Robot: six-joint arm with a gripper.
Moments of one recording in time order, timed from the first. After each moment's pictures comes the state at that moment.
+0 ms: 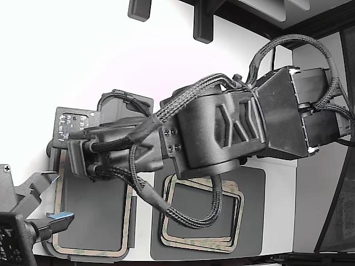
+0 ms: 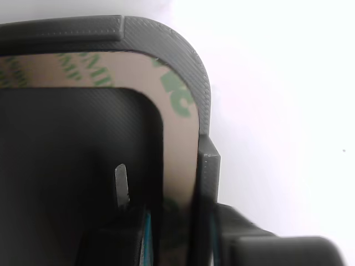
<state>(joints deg) 17.5 65.5 57.7 94.3 10.2 17.7</state>
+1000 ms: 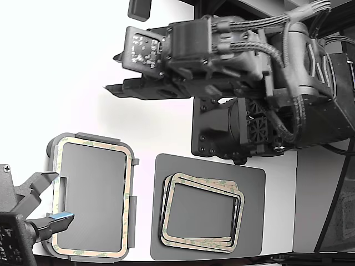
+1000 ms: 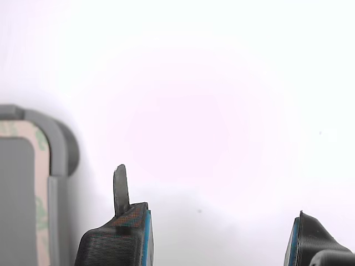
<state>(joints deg) 2.4 104.8 94.8 69.6 5.9 2.8</state>
